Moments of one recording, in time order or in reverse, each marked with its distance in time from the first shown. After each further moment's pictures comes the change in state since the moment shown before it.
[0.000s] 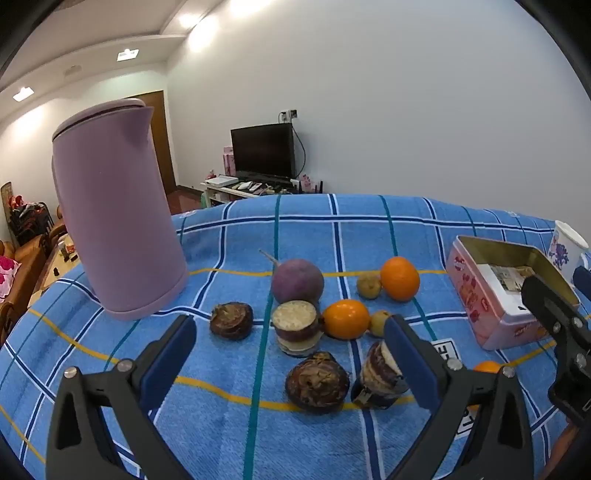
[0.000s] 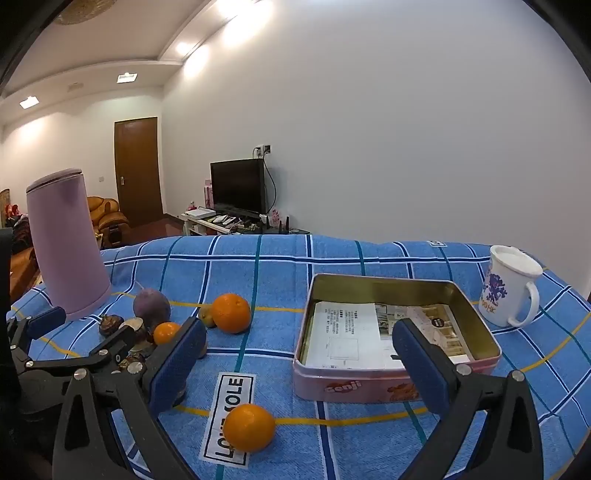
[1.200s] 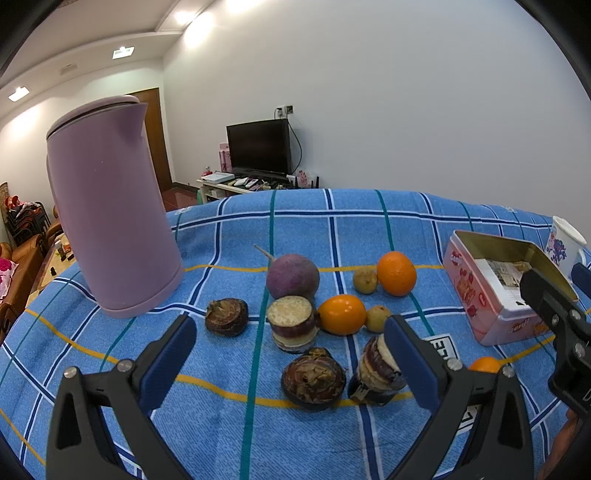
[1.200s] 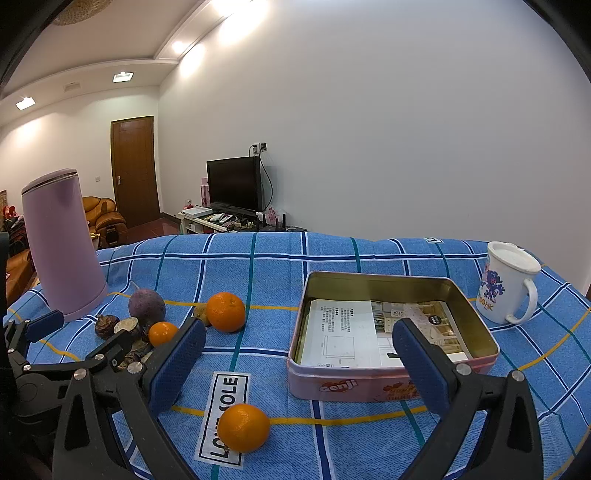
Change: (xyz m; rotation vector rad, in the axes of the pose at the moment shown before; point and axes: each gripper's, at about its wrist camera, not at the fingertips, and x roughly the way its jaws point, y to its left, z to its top) left arm 0.002 0.003 -0.003 0.002 0.012 -0.020; right arm 0.002 -0.005 0.002 0.008 0.012 -0.007
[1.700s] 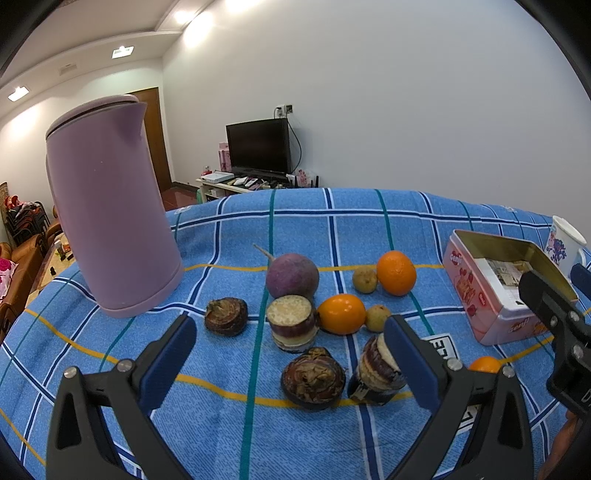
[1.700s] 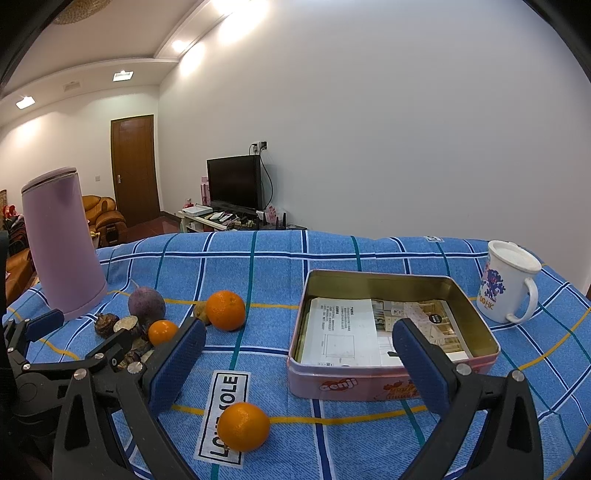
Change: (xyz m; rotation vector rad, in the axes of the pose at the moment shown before) left arm 0.000 0.001 0.000 0.000 0.000 -0.001; right arm 0.001 0.000 -0.001 -0.001 0.005 -0.001
